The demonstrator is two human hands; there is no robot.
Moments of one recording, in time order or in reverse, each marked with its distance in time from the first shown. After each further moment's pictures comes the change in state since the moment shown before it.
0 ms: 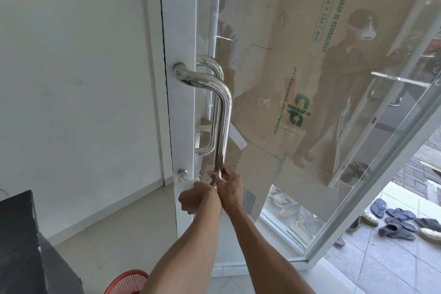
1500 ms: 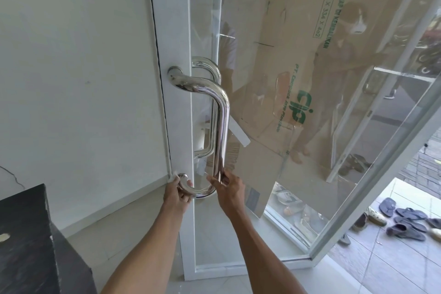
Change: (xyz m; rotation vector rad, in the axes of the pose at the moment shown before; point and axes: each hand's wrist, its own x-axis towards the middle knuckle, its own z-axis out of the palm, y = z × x) left_hand 0.064 0.002 -0.040 -0.367 -0.495 -0.206; right_hand -0.027 0.000 -0.023 -0.041 -0.056 -0.034
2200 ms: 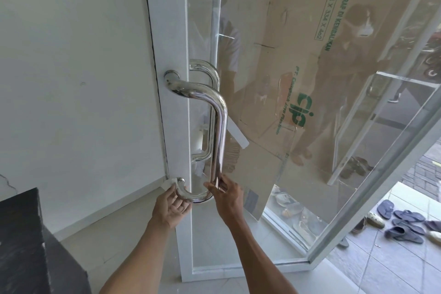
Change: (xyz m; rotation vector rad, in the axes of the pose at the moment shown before) left_hand 0.027 0.008 -0.026 0.023 -0.177 -0.148; right_hand 0.015 0.008 0.003 0.027 0.003 -0.058
